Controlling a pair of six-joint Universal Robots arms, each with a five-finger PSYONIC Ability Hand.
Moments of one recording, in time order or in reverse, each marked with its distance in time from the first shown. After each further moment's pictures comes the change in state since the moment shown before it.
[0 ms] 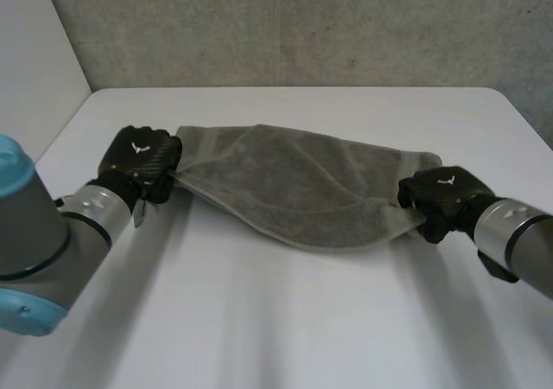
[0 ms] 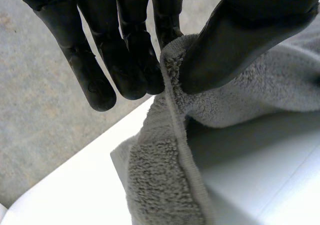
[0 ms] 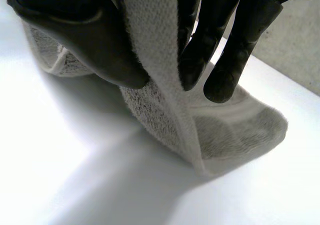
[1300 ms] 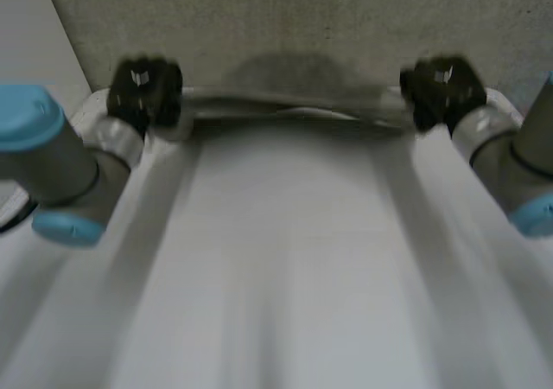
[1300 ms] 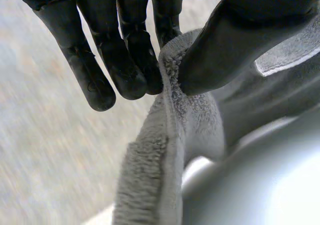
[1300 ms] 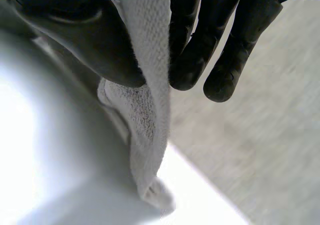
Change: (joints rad) left arm -0.011 -0.239 0.332 0.138 -0.032 -0.165; right arm 0.045 0.240 -0.356 -0.335 0.066 0.001; left_hand 0.001 0.000 0.000 0.004 -0.001; right_hand 0.005 0.001 0.003 0.008 0.004
